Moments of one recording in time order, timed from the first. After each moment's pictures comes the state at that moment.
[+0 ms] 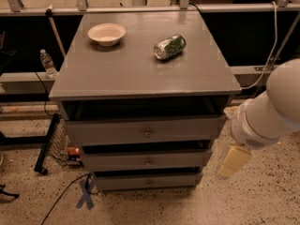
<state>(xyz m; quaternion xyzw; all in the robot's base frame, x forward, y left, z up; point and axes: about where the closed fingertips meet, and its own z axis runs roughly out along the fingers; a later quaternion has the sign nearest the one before) 0.433 -0.194 0.795 -0.58 0.79 -0.02 0.18</state>
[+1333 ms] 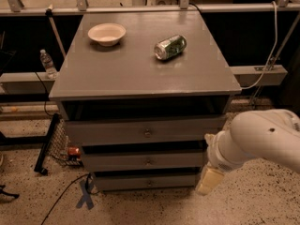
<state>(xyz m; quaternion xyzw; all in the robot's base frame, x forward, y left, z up) 0.444 -0.171 0.670 -0.59 0.79 0.01 0.18</state>
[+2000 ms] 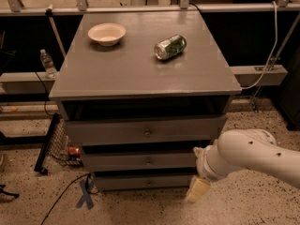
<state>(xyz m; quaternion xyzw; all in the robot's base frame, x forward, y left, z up) 0.448 -0.146 0.587 -0.59 0.79 0.06 0.18</state>
